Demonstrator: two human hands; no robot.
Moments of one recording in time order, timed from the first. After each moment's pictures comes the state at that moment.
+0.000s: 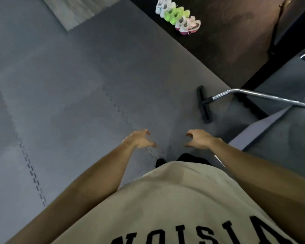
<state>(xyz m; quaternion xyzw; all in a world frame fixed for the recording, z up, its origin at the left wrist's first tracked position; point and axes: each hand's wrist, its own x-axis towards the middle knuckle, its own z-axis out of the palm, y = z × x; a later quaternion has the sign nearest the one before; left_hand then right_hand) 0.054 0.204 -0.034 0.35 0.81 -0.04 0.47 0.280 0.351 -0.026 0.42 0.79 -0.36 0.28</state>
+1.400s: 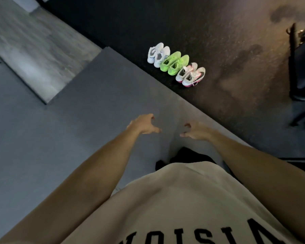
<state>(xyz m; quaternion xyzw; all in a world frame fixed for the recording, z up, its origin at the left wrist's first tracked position) -0.518 0.925 -0.023 0.51 0.75 -0.07 0.41 -0.287 0.990 -0.023 0.53 0.70 -0.44 0.19</state>
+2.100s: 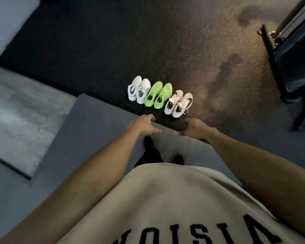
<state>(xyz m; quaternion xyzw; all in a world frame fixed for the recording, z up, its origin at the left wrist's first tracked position) -0.626 1.334 -0.020 0.61 0.68 -0.13 0.39 -0.397 1.336 -0.007 0.59 0.67 -0.43 0.13</state>
